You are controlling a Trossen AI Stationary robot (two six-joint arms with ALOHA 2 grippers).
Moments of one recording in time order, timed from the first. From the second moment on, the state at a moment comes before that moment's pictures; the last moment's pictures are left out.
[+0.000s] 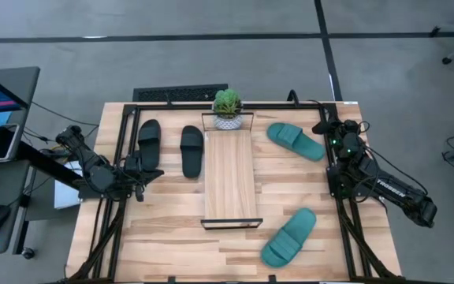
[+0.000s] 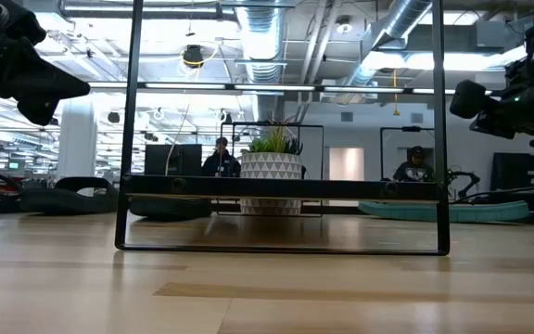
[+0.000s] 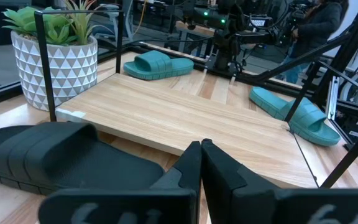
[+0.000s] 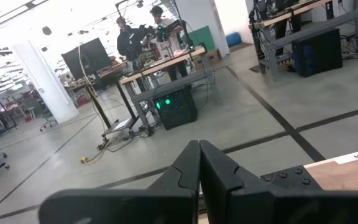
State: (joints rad) left arm -0.74 0.00 0.11 -0.38 -0.92 -0.46; right arm -0.67 0.10 0.00 0.07 0.81 0.35
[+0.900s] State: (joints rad) left arm -0.74 0.00 0.11 -0.38 -0.92 -0.46; right arm -0.68 0.10 0.00 0.09 0.81 0.35
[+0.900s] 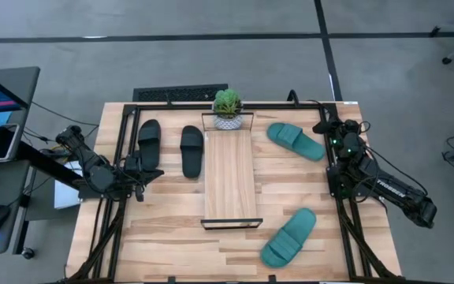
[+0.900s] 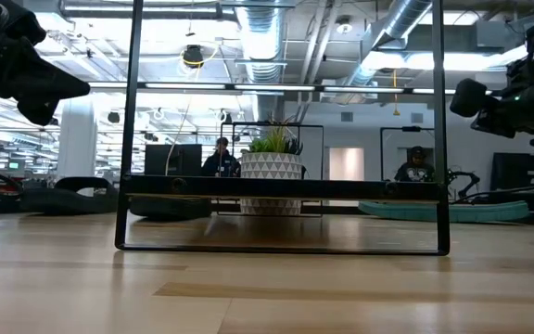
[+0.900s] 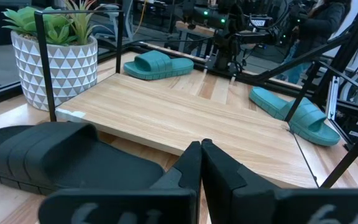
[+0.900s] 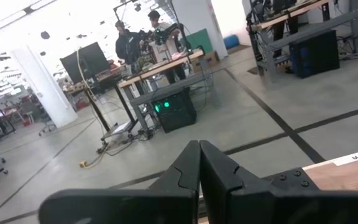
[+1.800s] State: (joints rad) left arm -0.74 0.00 0.11 -0.38 -0.92 -0.46; right arm -0.75 0.32 0.19 -0.19 0.27 0.03
